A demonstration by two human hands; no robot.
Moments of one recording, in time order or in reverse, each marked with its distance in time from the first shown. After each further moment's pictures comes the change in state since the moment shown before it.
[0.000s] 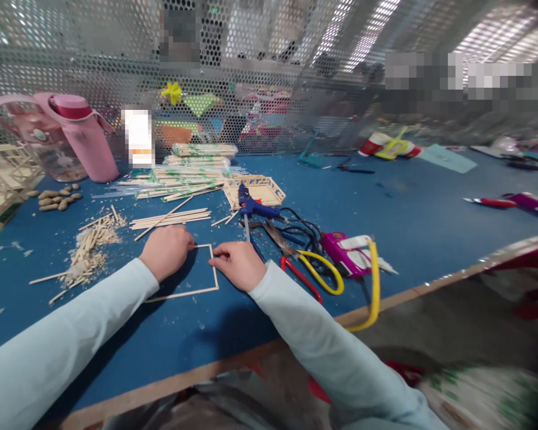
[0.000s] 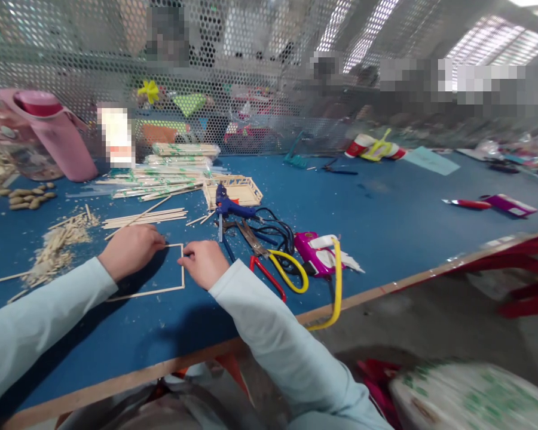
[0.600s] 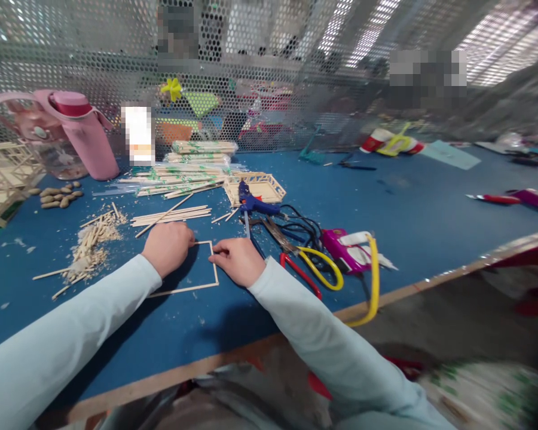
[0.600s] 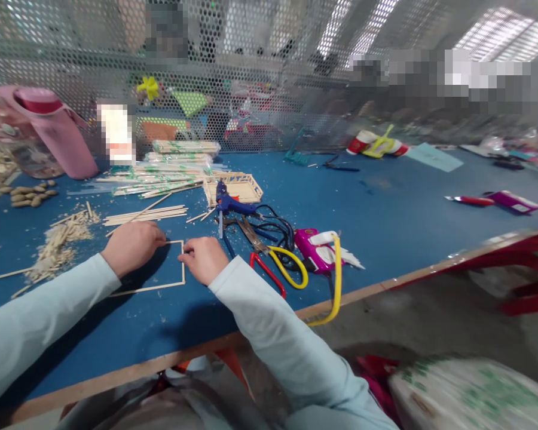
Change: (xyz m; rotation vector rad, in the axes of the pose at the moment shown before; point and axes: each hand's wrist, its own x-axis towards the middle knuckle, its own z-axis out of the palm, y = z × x) left_hand 0.000 0.002 -0.001 0.067 0.001 -0.008; right_hand 0.001 0.000 0.000 -0.054 -0.007 -0.034
